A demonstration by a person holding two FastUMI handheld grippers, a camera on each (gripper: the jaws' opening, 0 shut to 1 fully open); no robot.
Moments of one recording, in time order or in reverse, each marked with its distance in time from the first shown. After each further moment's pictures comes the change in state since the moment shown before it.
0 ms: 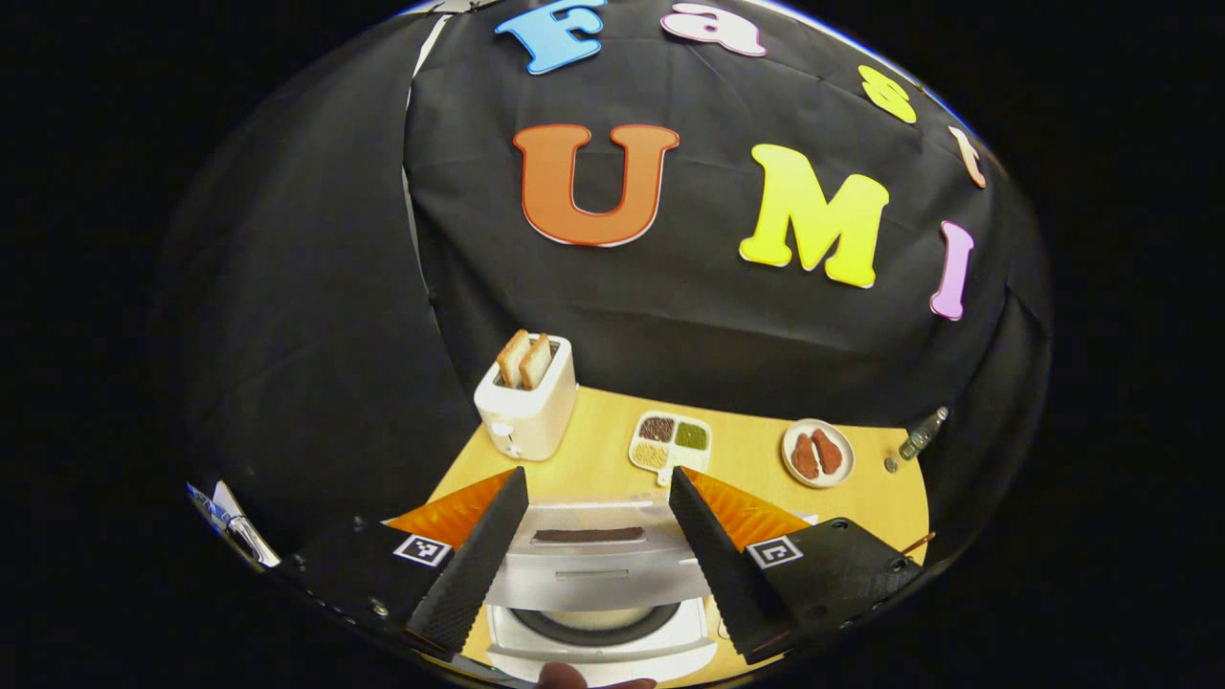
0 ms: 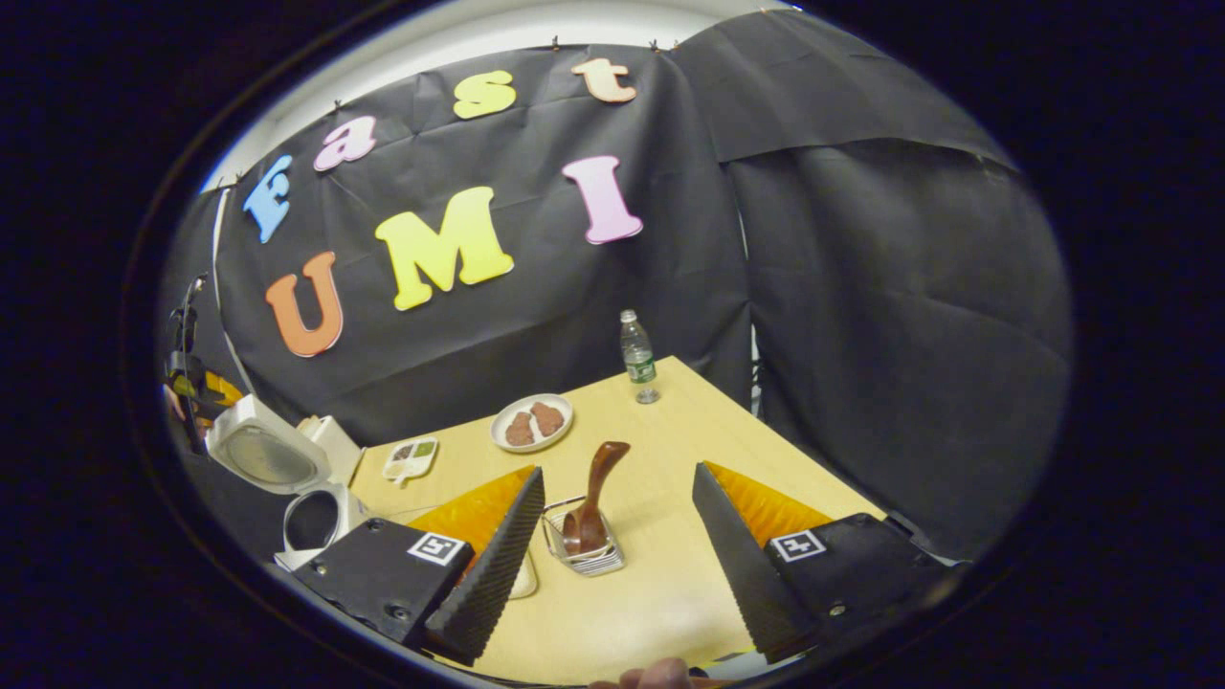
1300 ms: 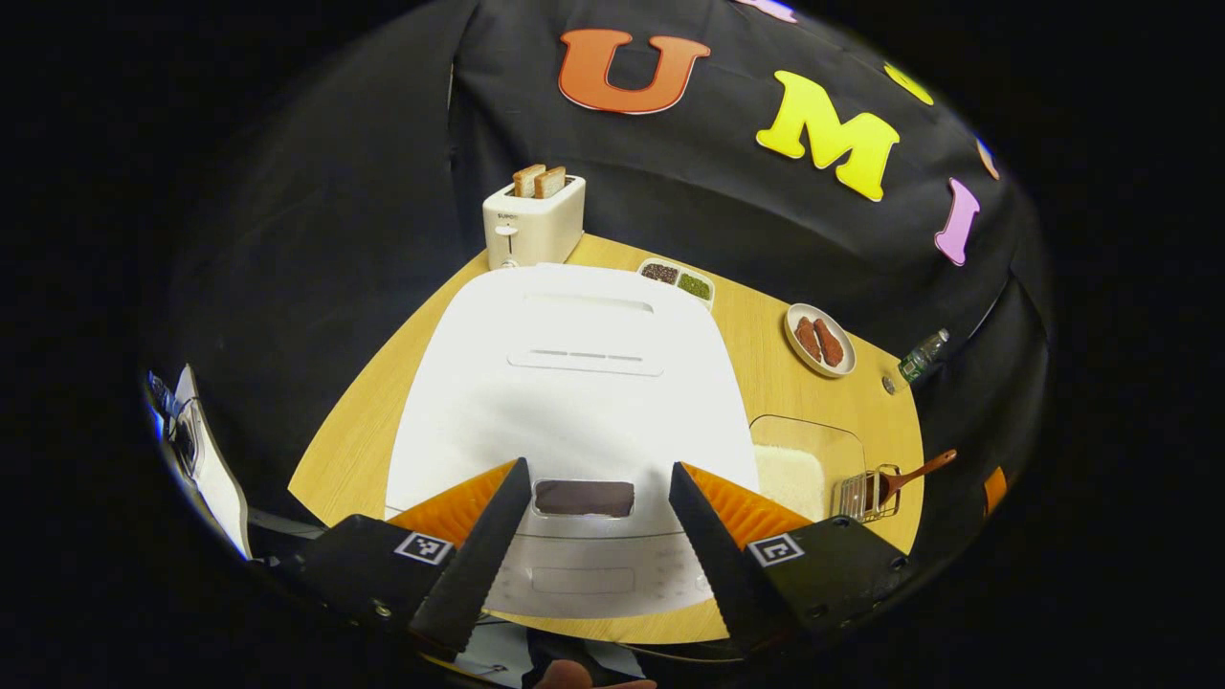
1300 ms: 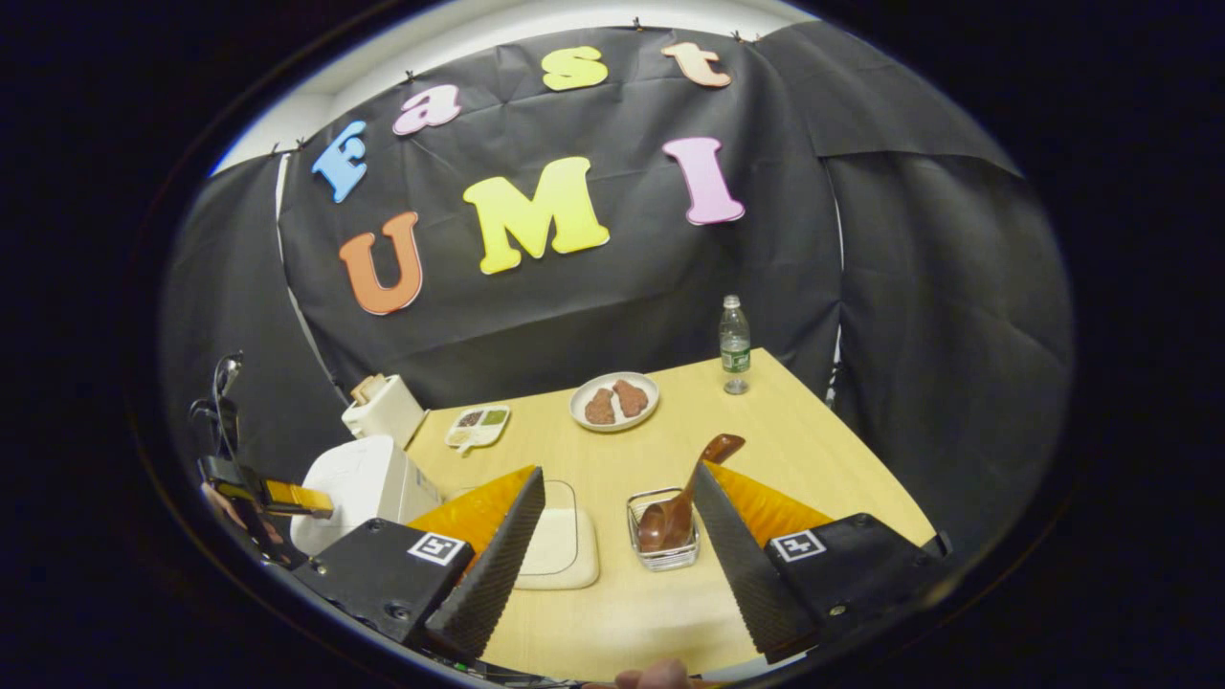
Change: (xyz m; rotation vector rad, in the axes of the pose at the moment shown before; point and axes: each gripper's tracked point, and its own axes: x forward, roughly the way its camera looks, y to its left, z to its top) left arm -0.010 -0.005 -0.189 -0.094 0.223 -0.006; right arm 0.017 0.076 -0.013 -0.114 0.073 0.206
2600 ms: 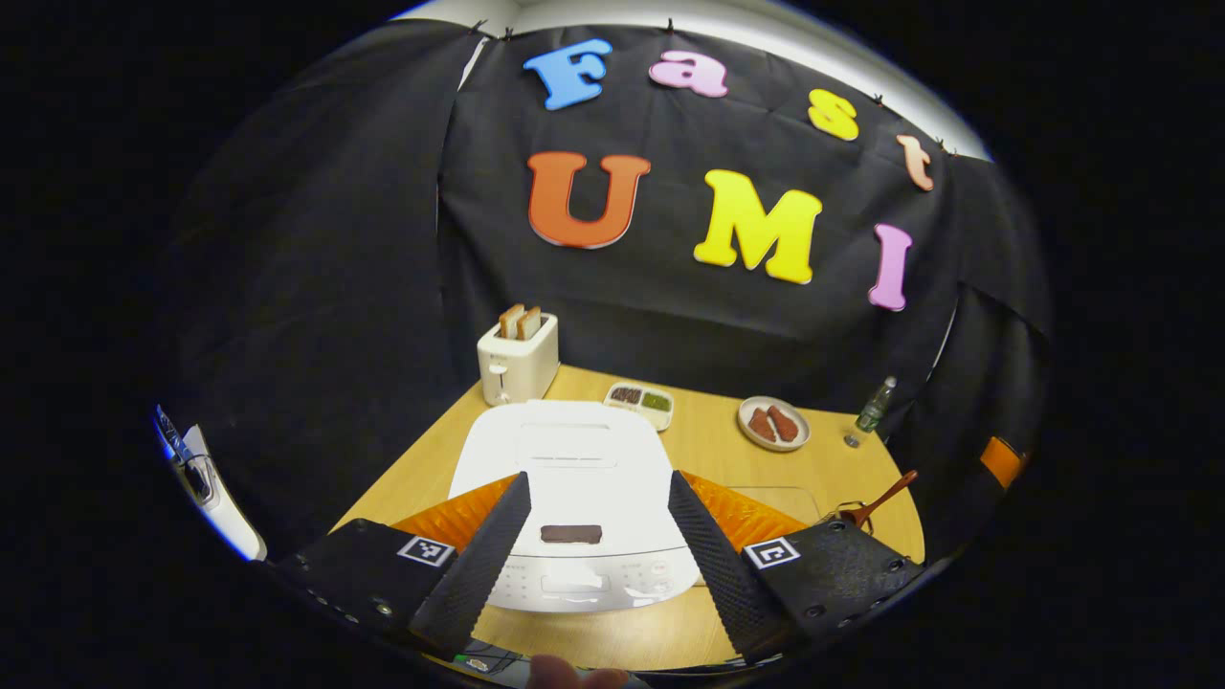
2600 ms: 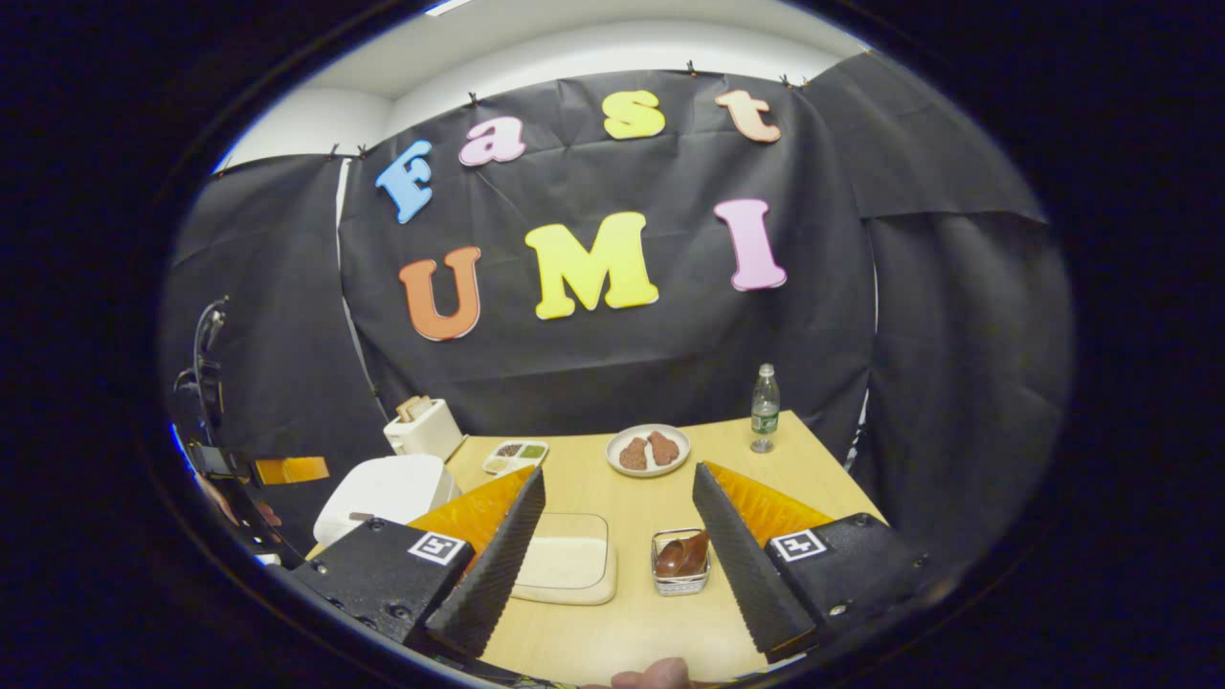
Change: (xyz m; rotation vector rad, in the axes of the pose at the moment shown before) left arm -0.131 -0.027 0.063 0.097 -0.487 -0.098; right arm -0.079 0.040 0.049 -0.122 -0.205 0.095
